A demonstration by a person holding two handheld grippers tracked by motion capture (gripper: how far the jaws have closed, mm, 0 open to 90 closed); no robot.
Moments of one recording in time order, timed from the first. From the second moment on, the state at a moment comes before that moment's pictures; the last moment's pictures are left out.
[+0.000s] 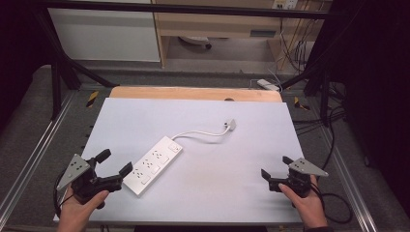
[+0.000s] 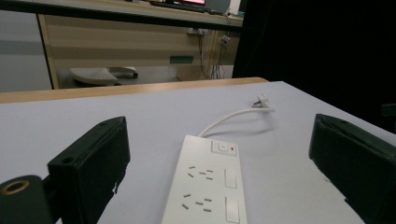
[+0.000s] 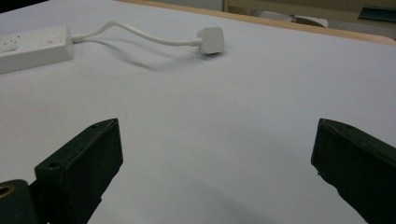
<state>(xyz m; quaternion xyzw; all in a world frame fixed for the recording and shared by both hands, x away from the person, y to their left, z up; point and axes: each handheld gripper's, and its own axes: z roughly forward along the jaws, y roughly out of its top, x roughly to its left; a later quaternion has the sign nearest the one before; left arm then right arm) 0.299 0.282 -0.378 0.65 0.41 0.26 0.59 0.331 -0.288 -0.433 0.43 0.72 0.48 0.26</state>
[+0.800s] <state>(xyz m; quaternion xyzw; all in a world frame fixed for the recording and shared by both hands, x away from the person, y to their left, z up) 0.308 0.266 -0.367 0.67 0.42 0.24 0.56 0.331 -0.288 -0.433 0.43 0.72 0.48 0.26</state>
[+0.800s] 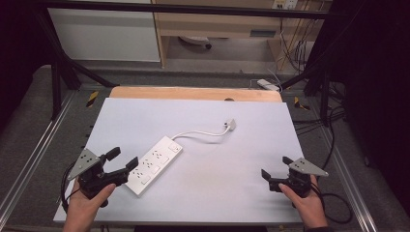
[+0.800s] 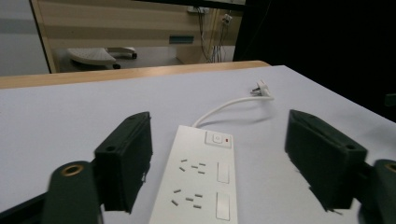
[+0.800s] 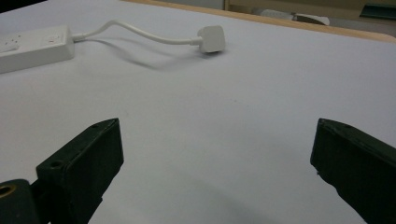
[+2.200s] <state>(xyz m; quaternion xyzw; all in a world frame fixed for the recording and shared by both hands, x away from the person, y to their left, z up) 0.315 0.259 -0.383 0.72 0.42 0.20 0.52 0.332 -0.289 -0.433 0.43 0.72 0.47 0.26</state>
